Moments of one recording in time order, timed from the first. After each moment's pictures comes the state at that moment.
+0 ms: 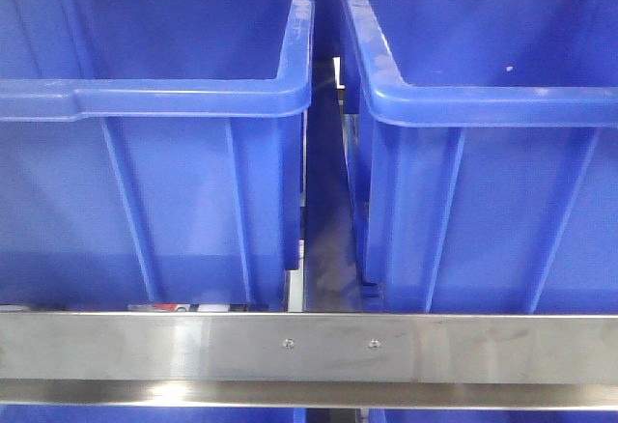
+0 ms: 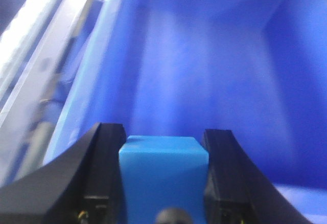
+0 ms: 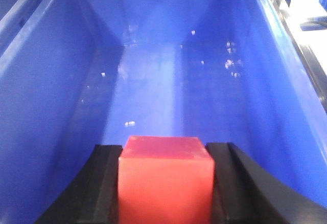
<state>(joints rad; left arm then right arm) -0.20 0.56 -0.58 0.14 0.43 -0.40 0.13 0.57 -0.50 -0.10 0.23 0.30</state>
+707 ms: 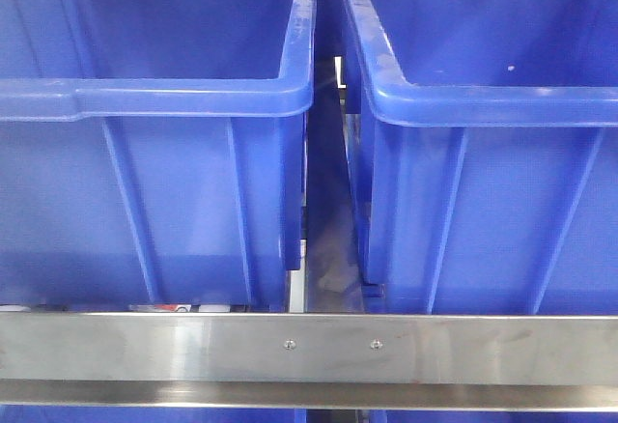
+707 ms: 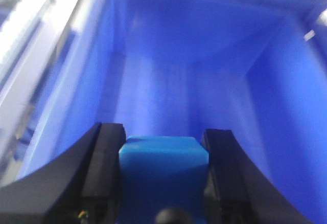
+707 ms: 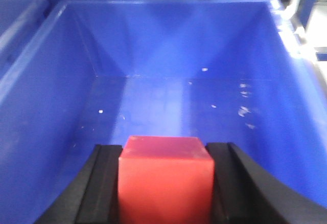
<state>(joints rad) -0.20 1.07 -0.91 0.13 0.28 -0.40 0.13 1.03 -0.78 -0.17 0.07 0.30</state>
